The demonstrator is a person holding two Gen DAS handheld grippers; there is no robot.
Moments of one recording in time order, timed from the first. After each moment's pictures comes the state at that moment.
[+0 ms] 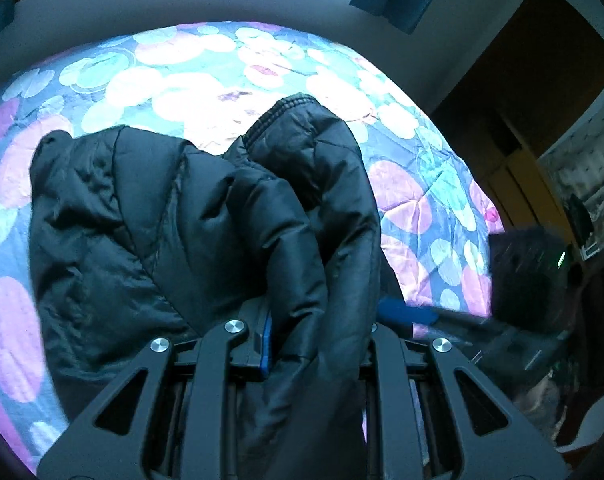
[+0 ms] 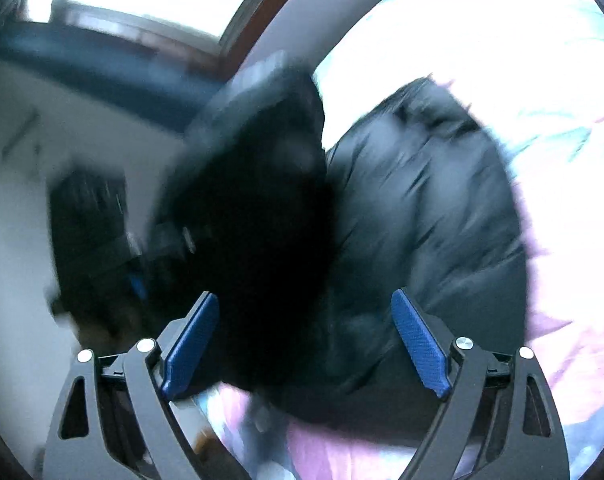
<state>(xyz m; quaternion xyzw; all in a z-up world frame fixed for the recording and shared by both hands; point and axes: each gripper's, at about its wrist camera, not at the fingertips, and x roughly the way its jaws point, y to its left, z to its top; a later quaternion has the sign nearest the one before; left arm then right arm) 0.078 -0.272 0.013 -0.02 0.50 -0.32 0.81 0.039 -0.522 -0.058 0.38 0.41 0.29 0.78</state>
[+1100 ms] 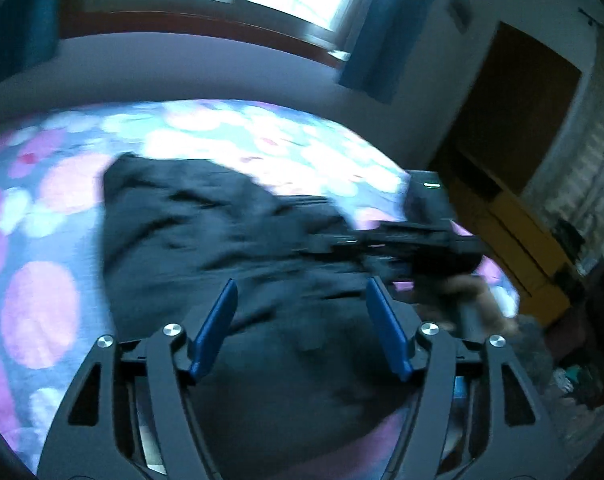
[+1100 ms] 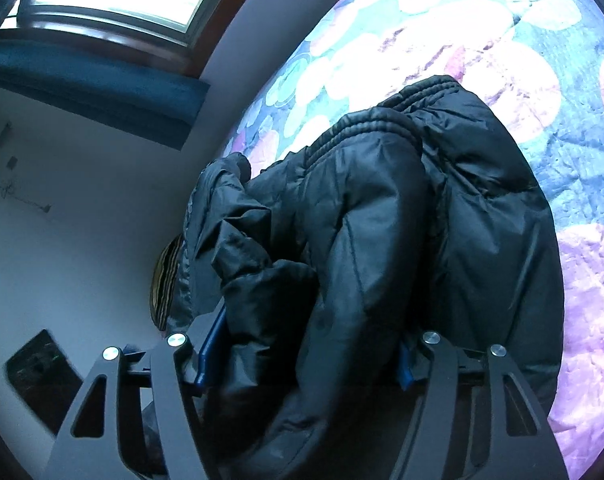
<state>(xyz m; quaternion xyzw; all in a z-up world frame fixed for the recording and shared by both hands) -0.001 -0.170 0.031 -0.06 0.36 -0.30 0.88 0.102 -0.493 -0.071 0.35 0.47 0.28 0.76</state>
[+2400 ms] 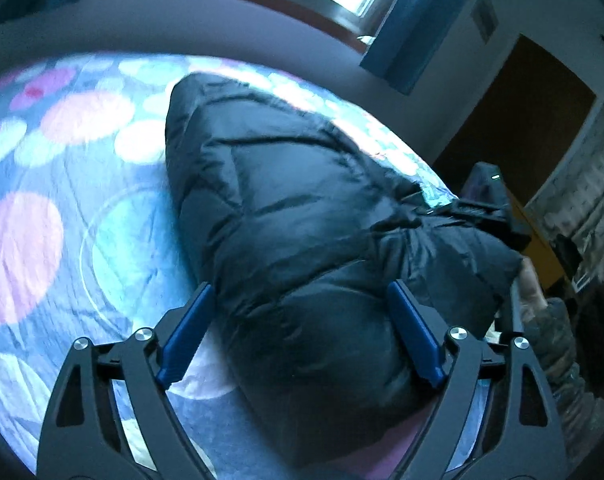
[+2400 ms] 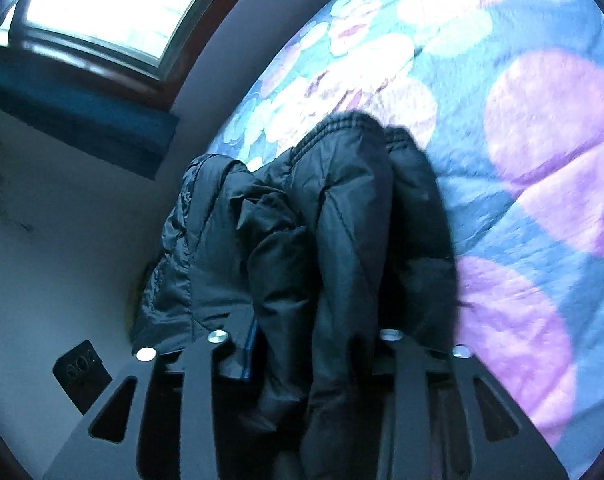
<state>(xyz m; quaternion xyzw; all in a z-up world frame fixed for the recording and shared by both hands) 0.035 -0.157 -0.046 -0.10 0.40 -0.32 0.85 0.087 -0.573 -0.081 0.31 0.45 0.19 0.82</state>
